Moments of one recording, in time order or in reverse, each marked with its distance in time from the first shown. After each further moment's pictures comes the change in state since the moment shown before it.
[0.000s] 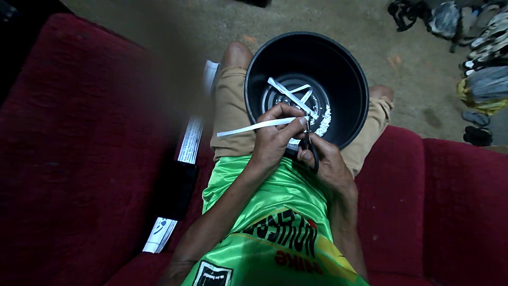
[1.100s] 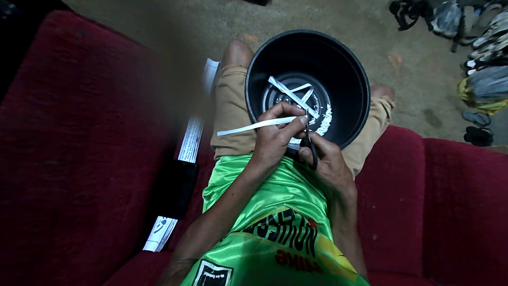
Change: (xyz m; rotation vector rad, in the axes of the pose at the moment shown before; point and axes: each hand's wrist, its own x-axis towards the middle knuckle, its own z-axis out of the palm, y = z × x) left_hand 0.007 -0.007 -0.003 -0.010 0.001 0.036; right_hand 0.001 -0.001 0.002 -0.021 0.038 -0.023
